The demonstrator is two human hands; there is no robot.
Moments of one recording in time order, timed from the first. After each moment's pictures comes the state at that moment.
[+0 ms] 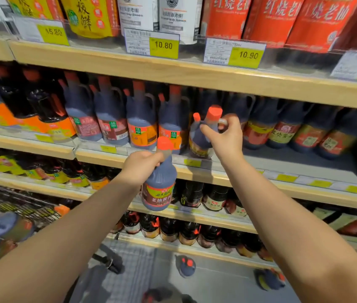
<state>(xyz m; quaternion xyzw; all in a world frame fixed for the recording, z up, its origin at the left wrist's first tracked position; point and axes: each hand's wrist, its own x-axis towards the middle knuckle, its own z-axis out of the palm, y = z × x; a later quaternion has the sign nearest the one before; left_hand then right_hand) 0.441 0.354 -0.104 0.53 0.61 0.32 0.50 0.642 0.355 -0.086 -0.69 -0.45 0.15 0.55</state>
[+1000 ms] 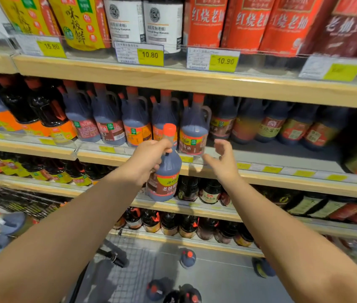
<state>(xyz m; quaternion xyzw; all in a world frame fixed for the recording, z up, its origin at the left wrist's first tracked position) 0.473 0.327 -0.049 0.52 0.57 0.30 0.57 0.662 0.299 -0.129 -0.69 -0.43 0.31 0.50</state>
